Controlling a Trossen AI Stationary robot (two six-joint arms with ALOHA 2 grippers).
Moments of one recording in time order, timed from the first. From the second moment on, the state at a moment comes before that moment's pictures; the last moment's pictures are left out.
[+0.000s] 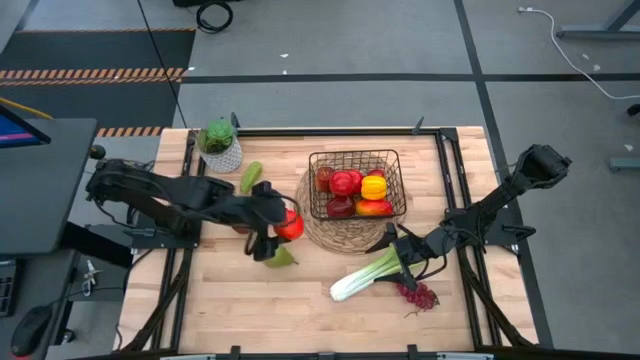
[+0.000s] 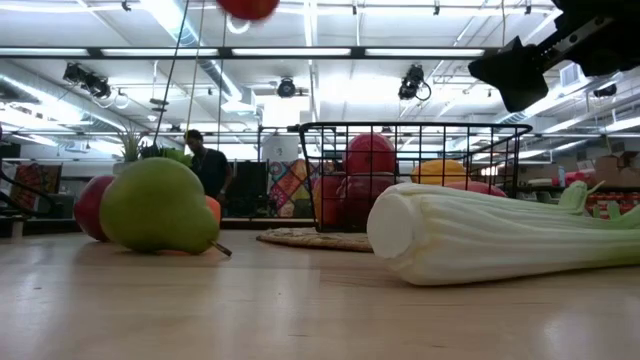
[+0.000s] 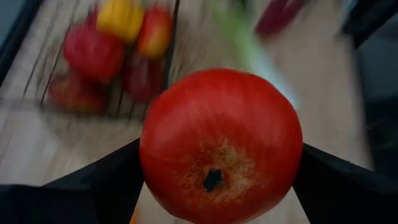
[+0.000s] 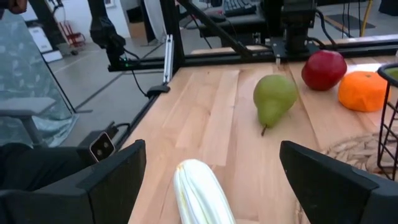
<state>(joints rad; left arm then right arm) -0.27 1.37 1.42 -0.88 -0.25 -0.30 0.55 1.24 0.32 0.72 0.29 0.21</state>
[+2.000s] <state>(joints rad) -0.26 1.43 1.38 -0.70 -0.31 1.02 0.55 1.24 0.32 0.72 0.29 0.21</state>
